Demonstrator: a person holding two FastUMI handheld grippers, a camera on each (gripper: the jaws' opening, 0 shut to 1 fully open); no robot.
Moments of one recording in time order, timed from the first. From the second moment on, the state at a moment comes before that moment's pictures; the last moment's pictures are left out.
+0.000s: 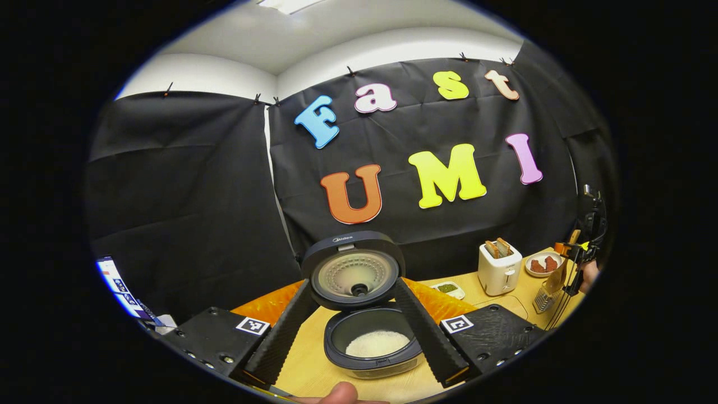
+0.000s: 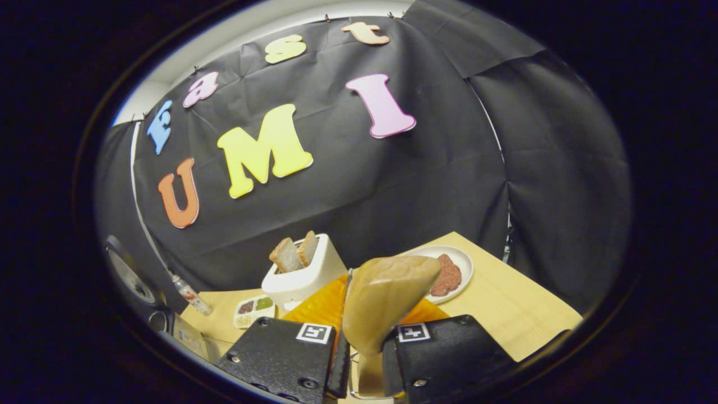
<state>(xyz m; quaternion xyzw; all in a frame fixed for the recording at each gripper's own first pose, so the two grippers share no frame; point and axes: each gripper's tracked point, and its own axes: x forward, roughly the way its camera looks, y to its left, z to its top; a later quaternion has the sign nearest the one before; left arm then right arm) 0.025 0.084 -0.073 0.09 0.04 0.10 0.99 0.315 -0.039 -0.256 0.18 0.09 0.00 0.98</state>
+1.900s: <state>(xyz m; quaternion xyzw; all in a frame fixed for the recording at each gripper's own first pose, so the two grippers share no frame) 0.076 0.085 -0.009 0.04 0.01 0.08 1.00 0.082 0.037 -0.053 -0.02 0.04 0.05 1.00</state>
